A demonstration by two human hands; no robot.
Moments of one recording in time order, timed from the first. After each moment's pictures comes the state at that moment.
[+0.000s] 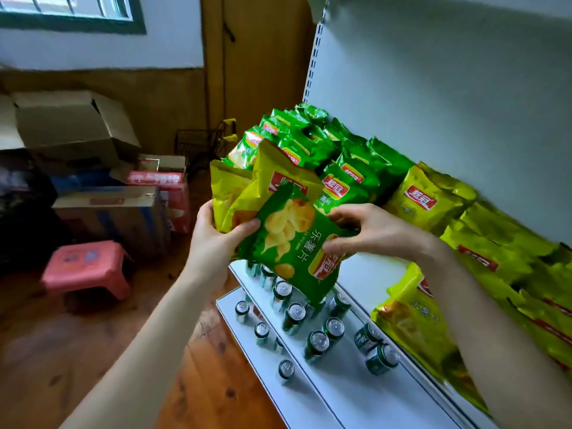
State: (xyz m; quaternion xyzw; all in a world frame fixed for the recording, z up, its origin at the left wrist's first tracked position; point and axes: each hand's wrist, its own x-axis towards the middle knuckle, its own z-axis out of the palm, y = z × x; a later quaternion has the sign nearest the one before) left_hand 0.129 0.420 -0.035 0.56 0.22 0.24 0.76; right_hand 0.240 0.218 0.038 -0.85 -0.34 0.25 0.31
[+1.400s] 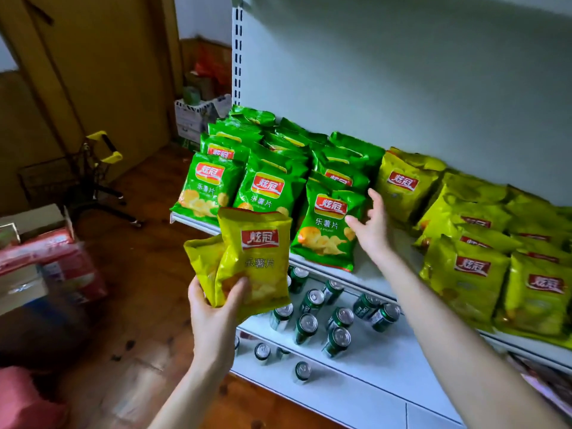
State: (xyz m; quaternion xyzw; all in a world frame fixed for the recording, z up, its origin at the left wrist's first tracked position) left_hand 0.198 0.542 -0.115 0.56 0.16 0.07 0.81; right_hand 0.303 0.303 -0.051 -0.87 0.13 -0.18 0.44
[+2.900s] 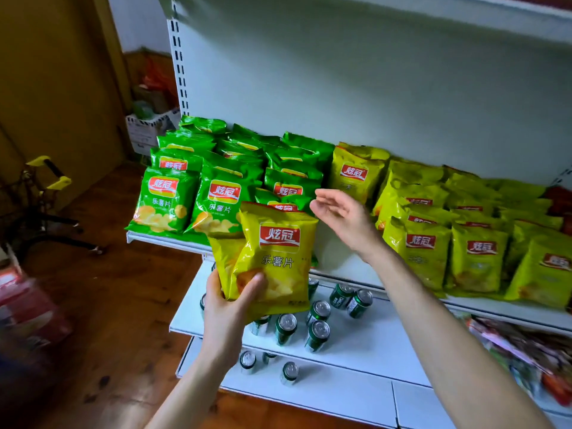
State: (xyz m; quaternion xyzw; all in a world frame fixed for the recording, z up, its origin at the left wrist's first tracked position) left_hand 0.200 0.501 -0.093 0.57 0.04 -0.04 0.82; right_hand 0.247 0.301 -0.001 -0.84 0.00 -0.13 0.53
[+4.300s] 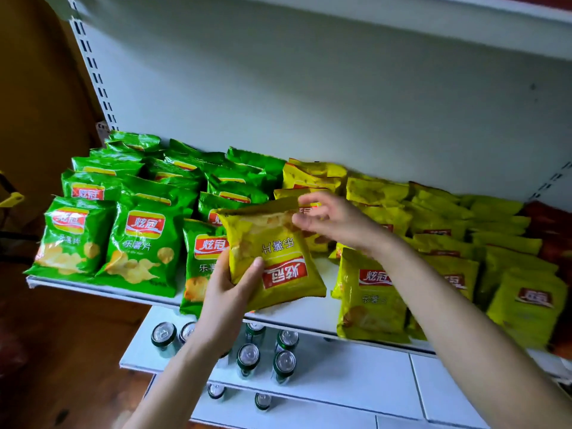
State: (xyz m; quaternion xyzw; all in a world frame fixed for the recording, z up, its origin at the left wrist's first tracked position) left_hand 0.255 0.373 -0.042 0.54 -0.04 -0.10 0.84; right_hand 0.280 0.191 0.042 -0.88 0.02 0.05 0.47
